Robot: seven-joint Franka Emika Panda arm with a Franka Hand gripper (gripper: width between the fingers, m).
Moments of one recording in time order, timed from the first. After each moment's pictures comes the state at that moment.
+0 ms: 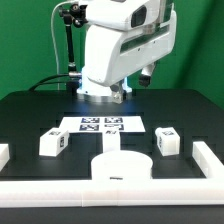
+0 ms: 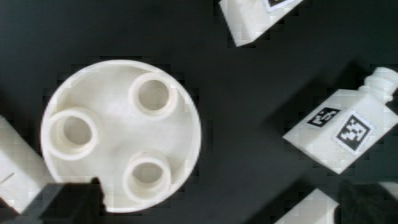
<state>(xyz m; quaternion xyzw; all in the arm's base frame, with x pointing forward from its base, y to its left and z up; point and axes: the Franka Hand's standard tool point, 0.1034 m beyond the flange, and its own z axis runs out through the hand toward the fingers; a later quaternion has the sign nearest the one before) 0.576 0.014 0.136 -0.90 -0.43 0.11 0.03</state>
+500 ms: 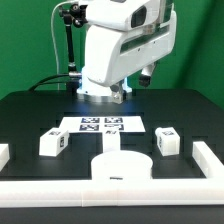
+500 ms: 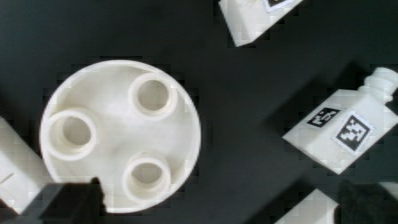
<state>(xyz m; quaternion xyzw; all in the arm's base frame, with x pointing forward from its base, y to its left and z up) 0.575 0.014 0.135 -0.90 -0.43 0.11 0.03</state>
